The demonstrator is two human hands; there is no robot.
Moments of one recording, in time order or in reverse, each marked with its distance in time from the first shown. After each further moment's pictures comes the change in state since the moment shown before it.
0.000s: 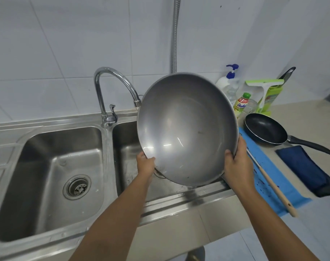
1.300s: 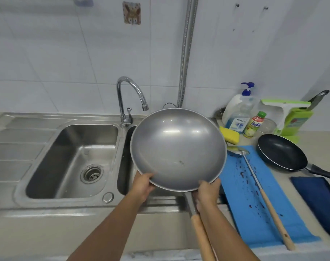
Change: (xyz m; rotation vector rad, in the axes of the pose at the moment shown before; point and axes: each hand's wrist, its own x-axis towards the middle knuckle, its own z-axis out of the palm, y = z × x) left_hand -0.110 -0.002 -0.021 -0.369 -0.077 -0.092; right_hand -0.013 0.059 0.064 0.788 -0.191 0.566
